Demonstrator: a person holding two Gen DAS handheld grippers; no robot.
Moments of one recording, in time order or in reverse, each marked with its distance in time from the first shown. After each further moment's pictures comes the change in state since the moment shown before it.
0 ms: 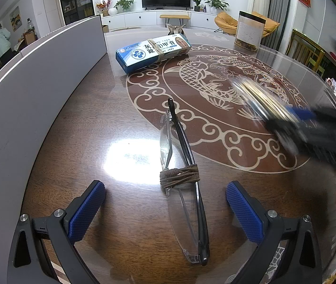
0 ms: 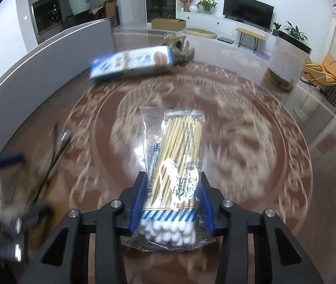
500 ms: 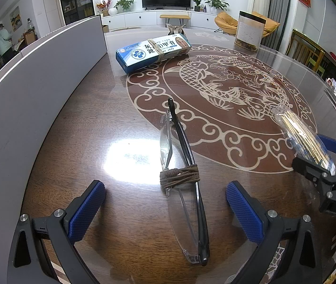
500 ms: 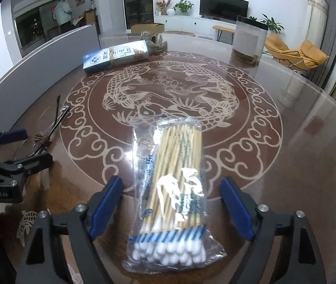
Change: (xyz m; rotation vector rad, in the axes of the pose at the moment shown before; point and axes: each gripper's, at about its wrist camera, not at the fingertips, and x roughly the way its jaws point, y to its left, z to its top) left arm 0.000 0.000 0.000 0.000 0.000 0.000; right arm -0.026 -0.008 -0.052 0.110 -0.028 -0.074
